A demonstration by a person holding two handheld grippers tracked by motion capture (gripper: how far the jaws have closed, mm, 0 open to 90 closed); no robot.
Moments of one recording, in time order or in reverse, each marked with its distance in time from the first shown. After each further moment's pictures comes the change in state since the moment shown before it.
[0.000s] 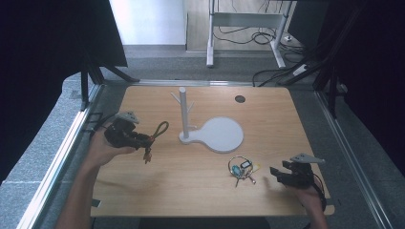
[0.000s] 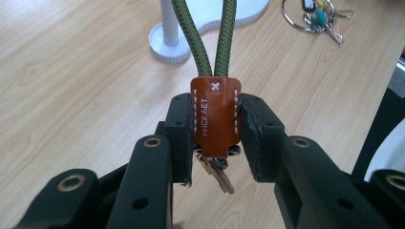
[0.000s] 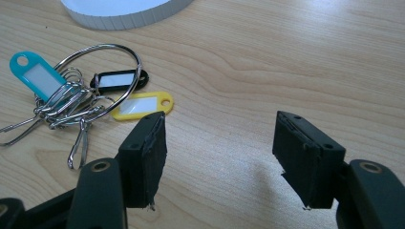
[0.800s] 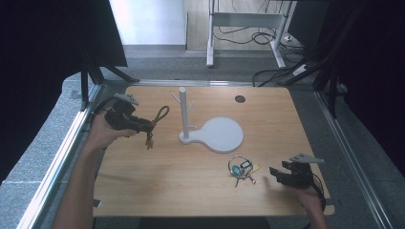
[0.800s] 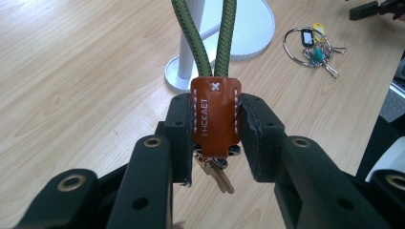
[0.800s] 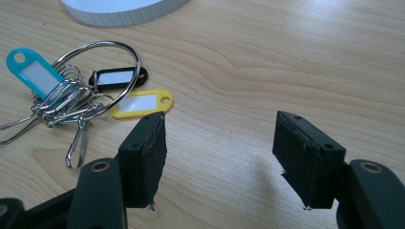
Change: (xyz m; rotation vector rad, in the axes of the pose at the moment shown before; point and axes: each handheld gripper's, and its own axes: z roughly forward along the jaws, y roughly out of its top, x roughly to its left) left arm 0.021 0.034 -0.012 -0.032 -0.018 -0.032; right arm 0.000 -0.001 0.002 0.010 0.001 -0.002
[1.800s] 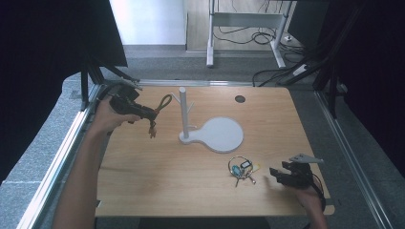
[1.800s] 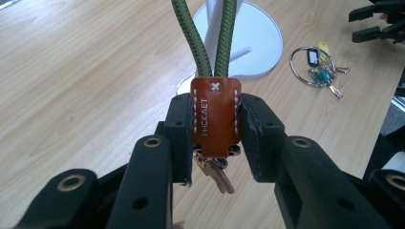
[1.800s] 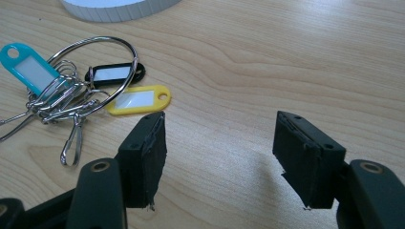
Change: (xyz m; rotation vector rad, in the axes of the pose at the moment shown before) left arm 0.025 0.034 0.002 0.013 -0.014 -0.025; right arm -0.001 -0.002 0.002 0.007 -0.004 0.000
